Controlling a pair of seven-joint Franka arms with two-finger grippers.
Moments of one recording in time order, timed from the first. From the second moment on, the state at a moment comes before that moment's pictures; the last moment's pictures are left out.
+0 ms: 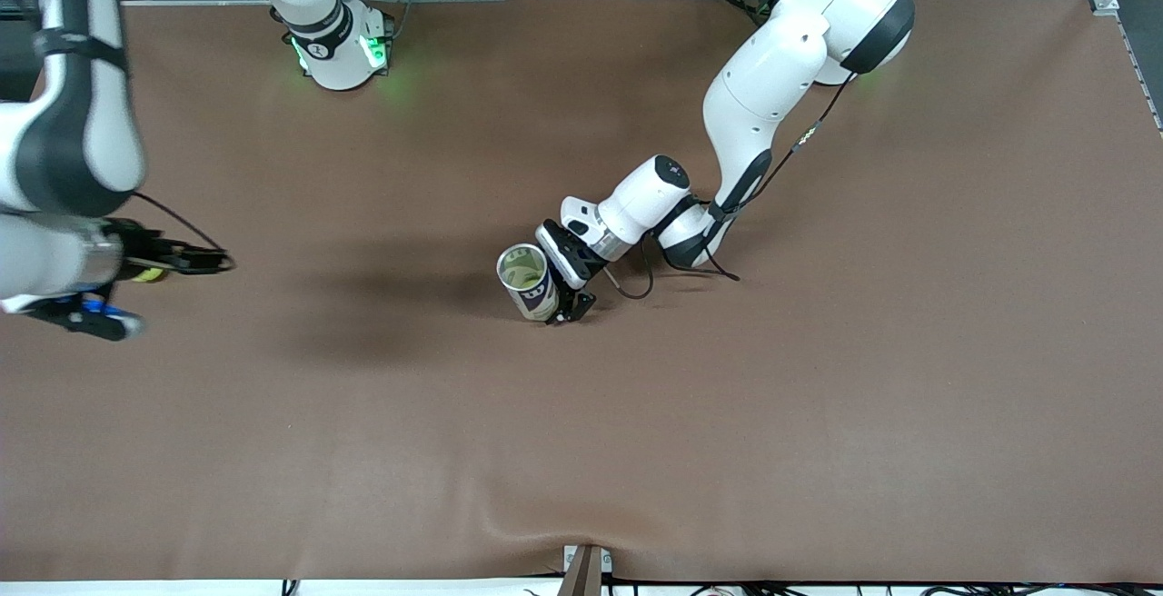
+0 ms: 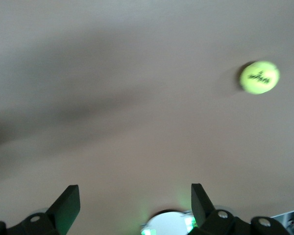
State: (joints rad) left arm -0.57 1.05 -0.26 -1.63 0.28 3.53 0.07; right arm -0.02 0.36 -0.08 -1.45 -0.03 1.40 0.16
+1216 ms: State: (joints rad) left arm -0.57 1.05 -0.26 -1.63 0.28 3.53 0.07; right arm -0.40 0.46 -0.08 -1.94 -0.19 2.29 -0.40
